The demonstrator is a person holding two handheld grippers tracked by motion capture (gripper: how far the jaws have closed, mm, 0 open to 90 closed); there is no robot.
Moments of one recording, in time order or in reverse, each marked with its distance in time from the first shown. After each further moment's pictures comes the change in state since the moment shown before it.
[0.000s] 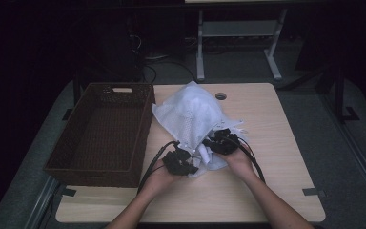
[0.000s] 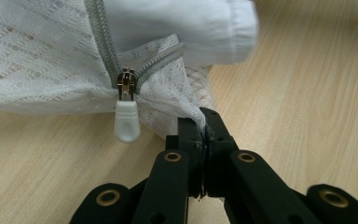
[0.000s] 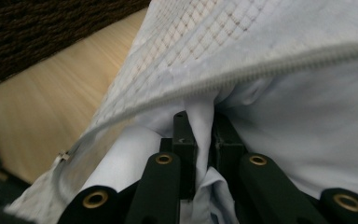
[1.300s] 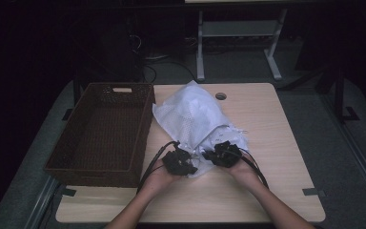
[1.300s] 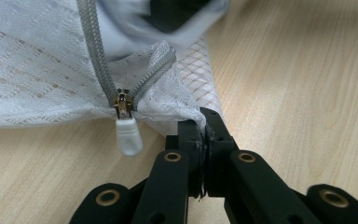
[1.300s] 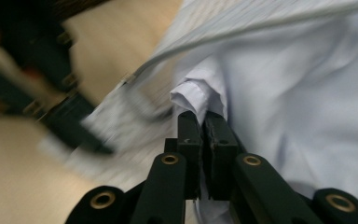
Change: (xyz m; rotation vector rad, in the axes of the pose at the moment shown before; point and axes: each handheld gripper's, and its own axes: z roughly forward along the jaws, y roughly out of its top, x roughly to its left) left arm 0.000 0.000 -0.001 0.018 0.004 0.016; right arm 0.022 -0.019 -0.014 0.080 0.067 -0.093
